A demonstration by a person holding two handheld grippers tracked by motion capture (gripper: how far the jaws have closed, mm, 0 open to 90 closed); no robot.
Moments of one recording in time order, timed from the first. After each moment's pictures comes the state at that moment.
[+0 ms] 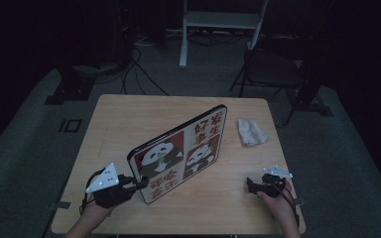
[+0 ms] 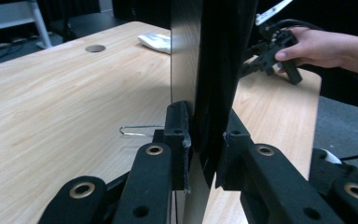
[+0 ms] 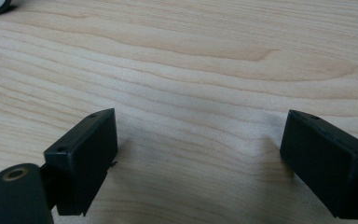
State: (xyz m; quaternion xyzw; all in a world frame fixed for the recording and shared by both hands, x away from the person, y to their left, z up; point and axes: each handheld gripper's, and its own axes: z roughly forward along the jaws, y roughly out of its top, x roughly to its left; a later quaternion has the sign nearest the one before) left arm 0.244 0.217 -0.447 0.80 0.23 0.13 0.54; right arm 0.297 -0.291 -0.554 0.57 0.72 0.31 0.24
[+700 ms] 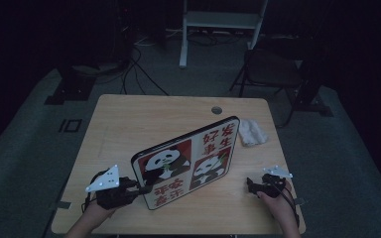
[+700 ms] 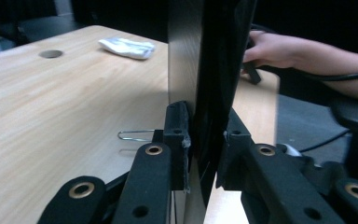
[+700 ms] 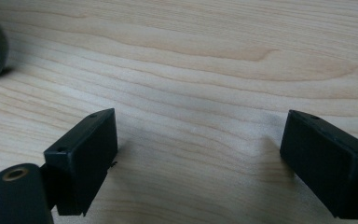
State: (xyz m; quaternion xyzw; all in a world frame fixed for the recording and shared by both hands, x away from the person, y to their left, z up) left arm 0.247 0.216 -0.452 0.80 0.19 0.07 0.57; right arm 0.297 -0.291 -0.554 0.57 0.72 0.31 0.24
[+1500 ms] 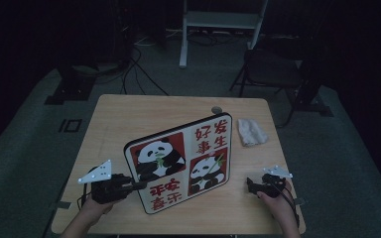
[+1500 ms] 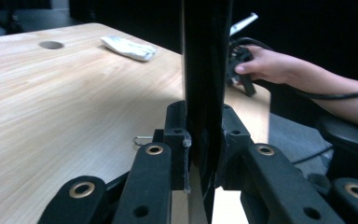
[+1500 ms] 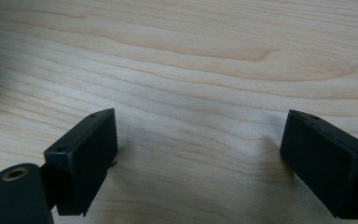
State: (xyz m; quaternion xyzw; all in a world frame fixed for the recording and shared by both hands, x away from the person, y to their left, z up) left arm 0.263 0.235 -0.461 0.77 0.22 0.03 0.59; right arm 0.297 -0.291 -0.554 0.57 0.72 0.31 0.24
